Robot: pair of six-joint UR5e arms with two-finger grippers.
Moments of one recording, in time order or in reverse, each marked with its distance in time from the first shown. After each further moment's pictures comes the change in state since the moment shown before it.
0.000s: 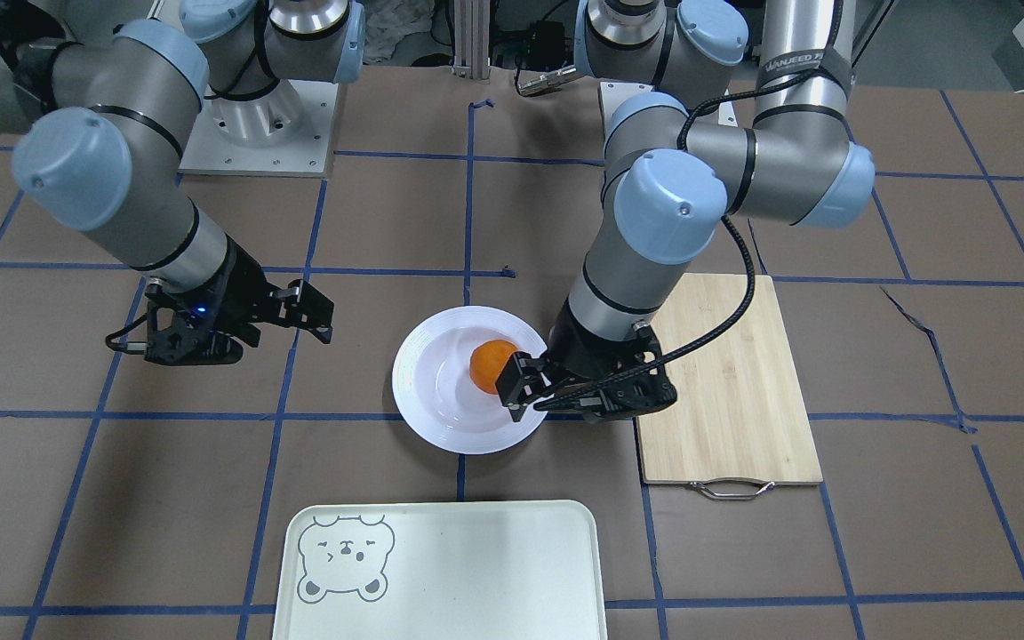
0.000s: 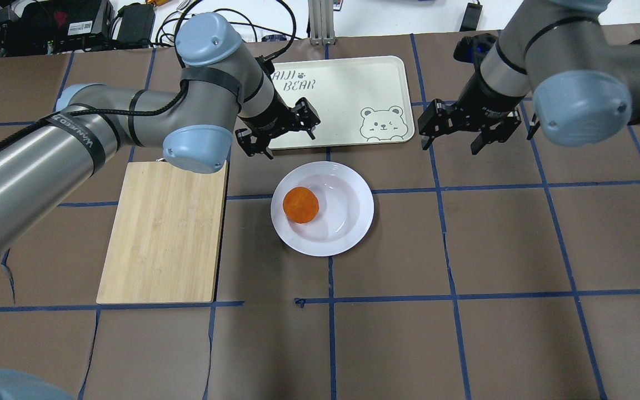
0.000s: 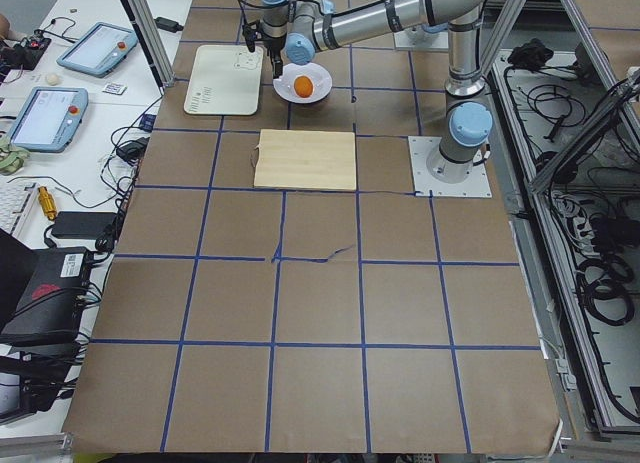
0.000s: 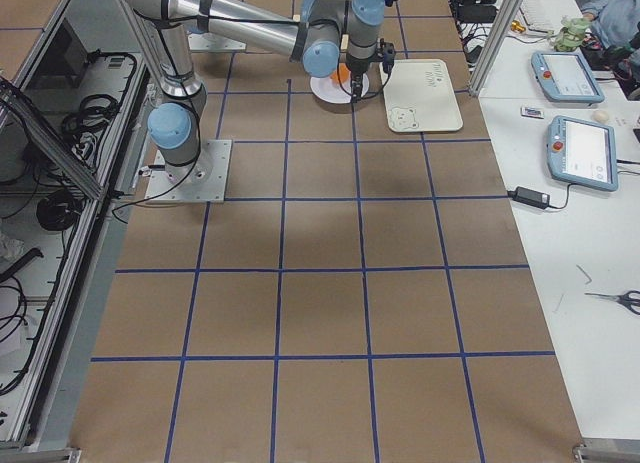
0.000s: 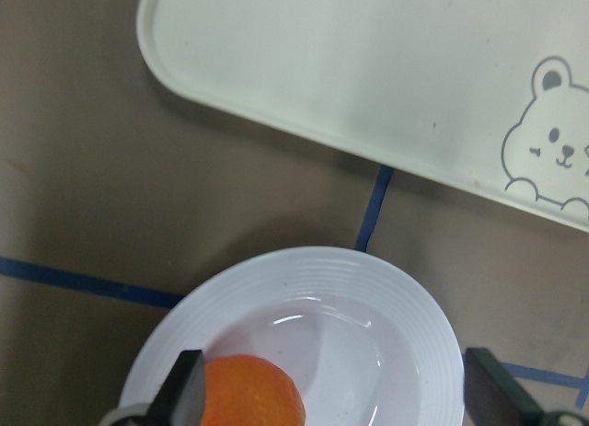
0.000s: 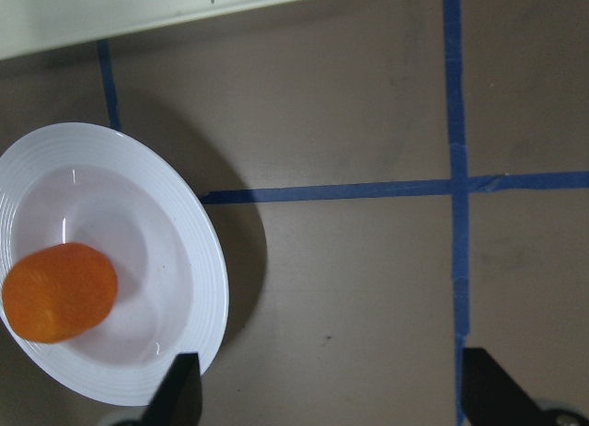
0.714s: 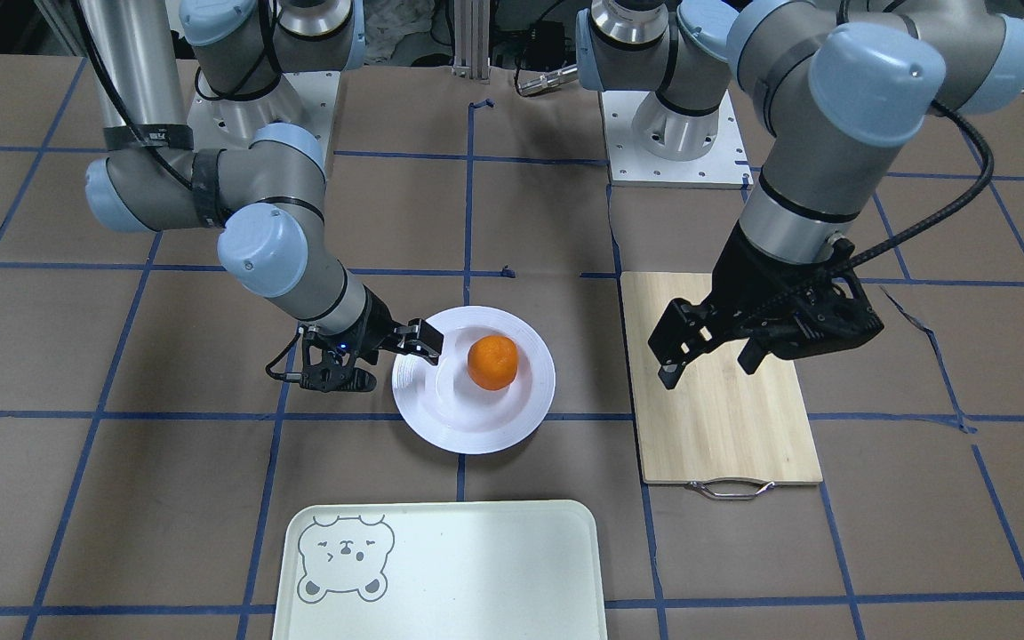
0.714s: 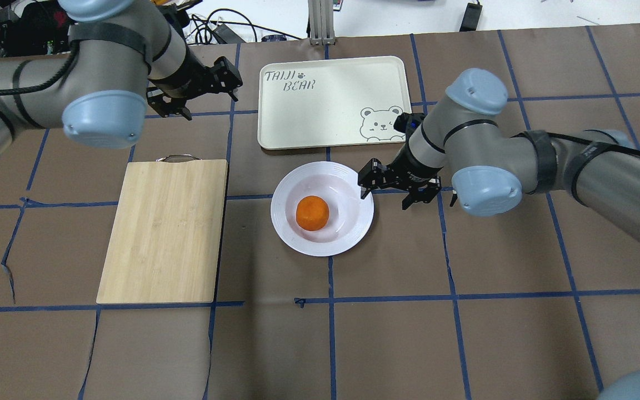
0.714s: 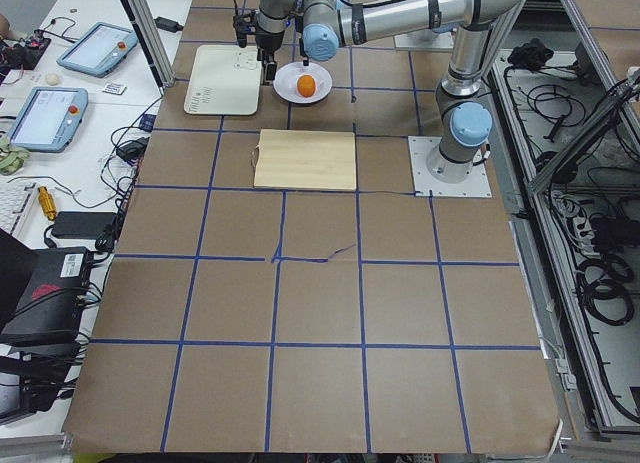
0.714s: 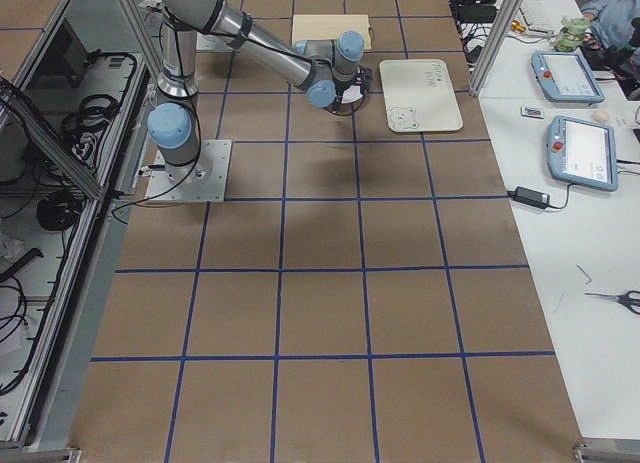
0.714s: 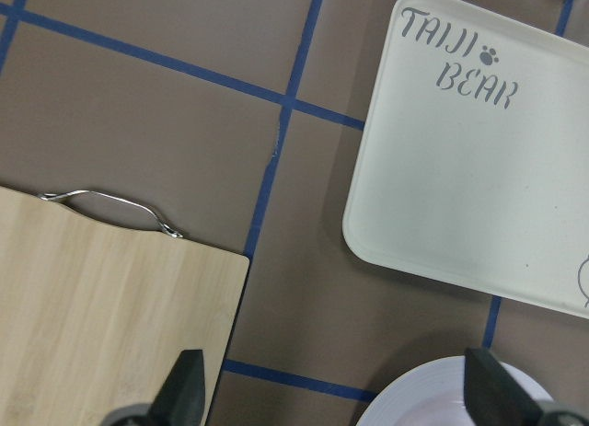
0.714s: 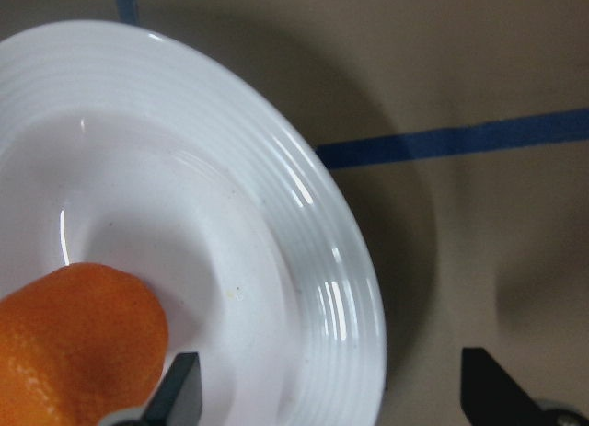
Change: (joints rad) left arm 0.191 0.191 -0.004 -0.147 0.059 0.220; right arm 0.184 0.182 0.128 -0.358 0.060 0.237
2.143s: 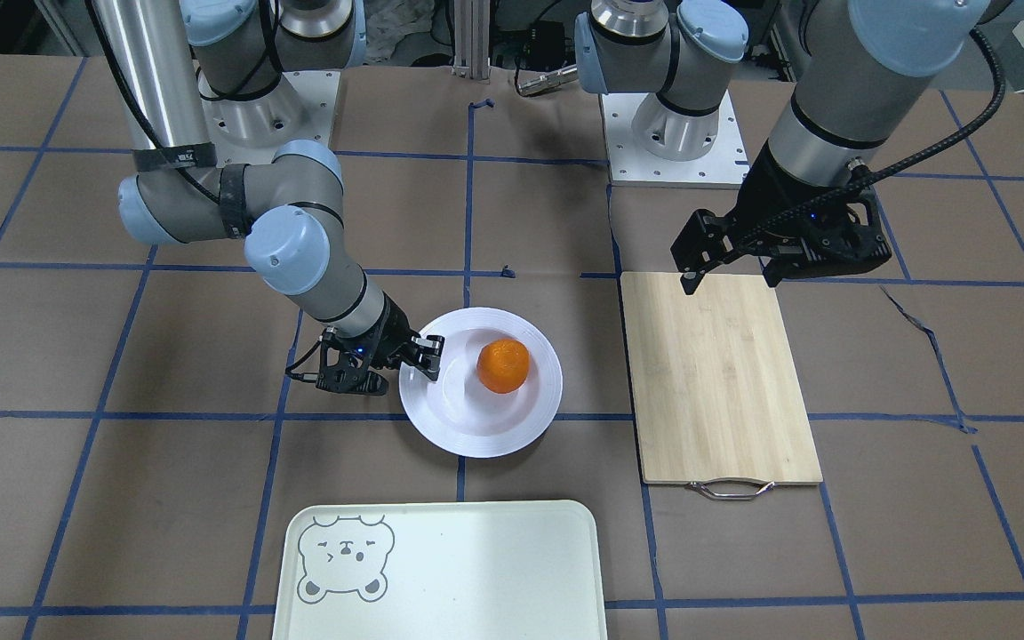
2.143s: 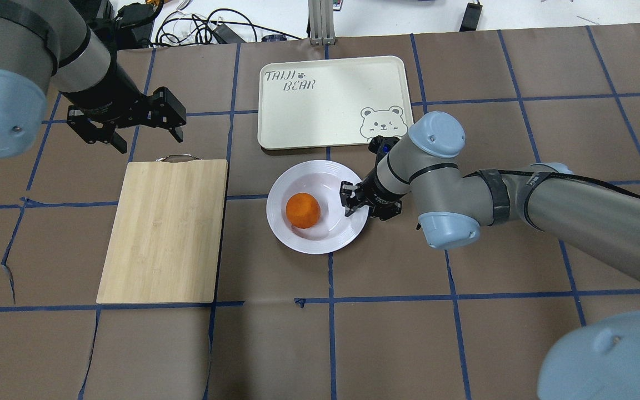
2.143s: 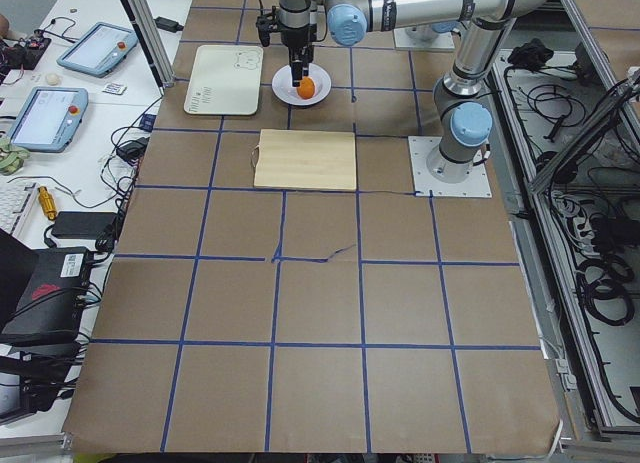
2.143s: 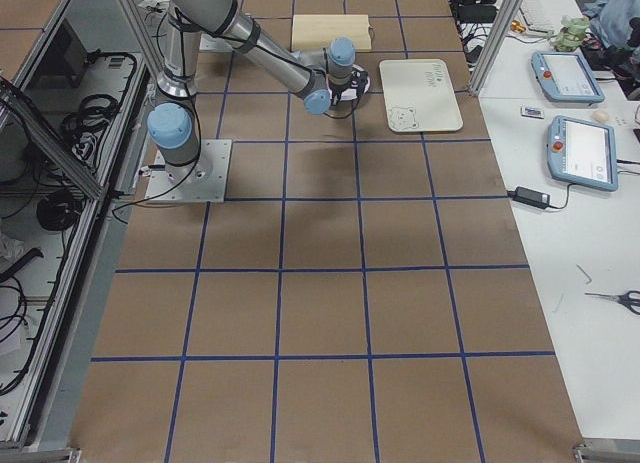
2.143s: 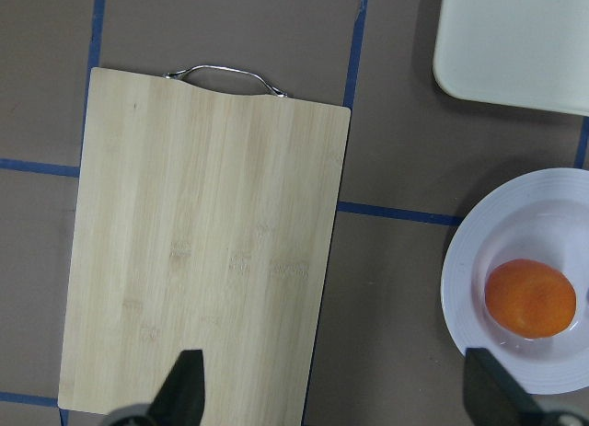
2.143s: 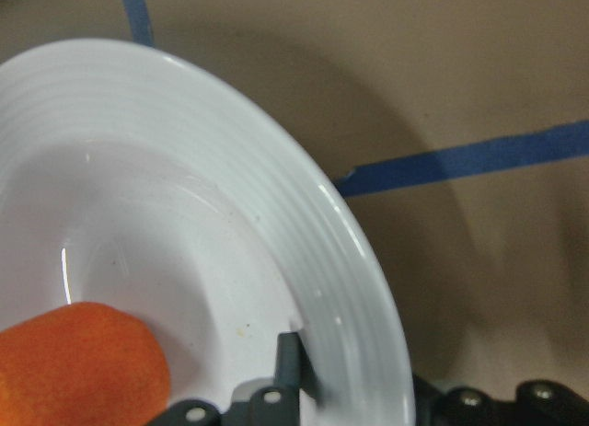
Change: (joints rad) left arm 0.030 0.112 -0.012 -0.295 0.046 0.159; right arm 0.023 0.037 0.036 -0.165 0.021 0.131
